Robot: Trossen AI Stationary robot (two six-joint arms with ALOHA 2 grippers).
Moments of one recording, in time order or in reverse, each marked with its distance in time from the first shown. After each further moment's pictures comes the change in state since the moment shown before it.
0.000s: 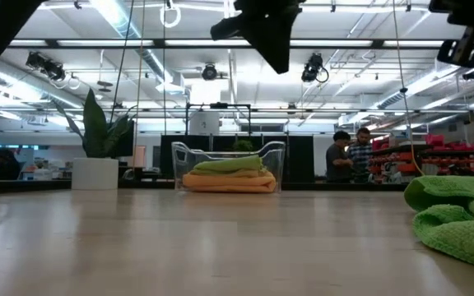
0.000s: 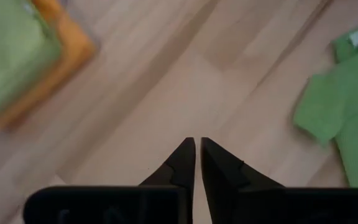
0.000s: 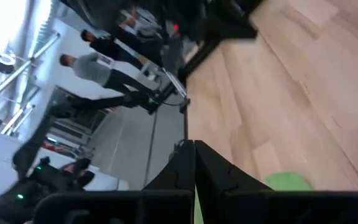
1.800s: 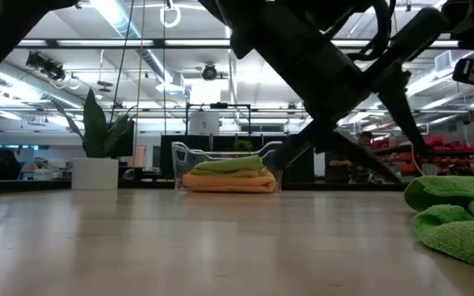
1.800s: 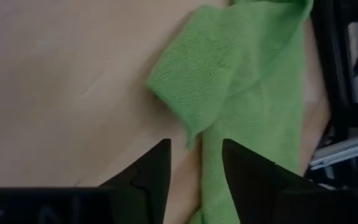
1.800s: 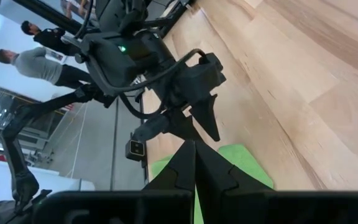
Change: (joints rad) left arm -0.047 0.138 -0.443 0.976 0.454 -0.414; right arm 0.000 -0.045 0.000 -0.225 0.114 -0.054
